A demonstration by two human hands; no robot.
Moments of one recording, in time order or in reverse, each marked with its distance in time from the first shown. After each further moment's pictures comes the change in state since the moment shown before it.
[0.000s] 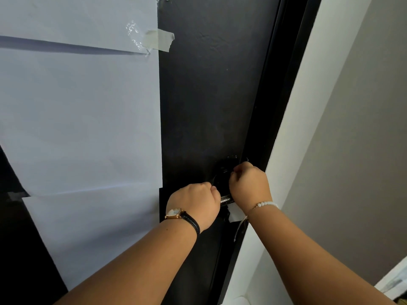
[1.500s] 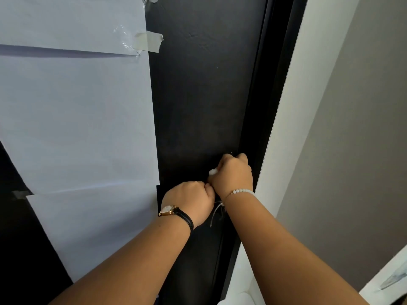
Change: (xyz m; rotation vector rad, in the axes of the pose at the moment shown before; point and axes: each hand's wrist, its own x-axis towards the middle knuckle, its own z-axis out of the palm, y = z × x) left_hand -0.001 0.000 0.000 -0.030 -0.031 -0.071; right_hand 0.002 -0.025 0.012 -0.062 -0.051 0.043
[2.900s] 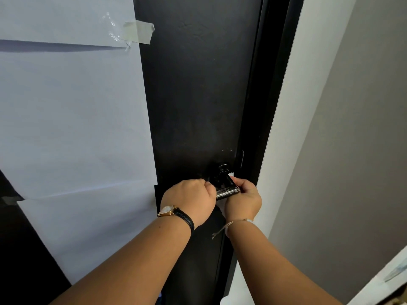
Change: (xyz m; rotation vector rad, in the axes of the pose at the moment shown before) left_hand 0.002 0.001 0.004 0.072 0.011 0.020; right_hand -0.037 0.040 0.036 1.050 0.296 0.467
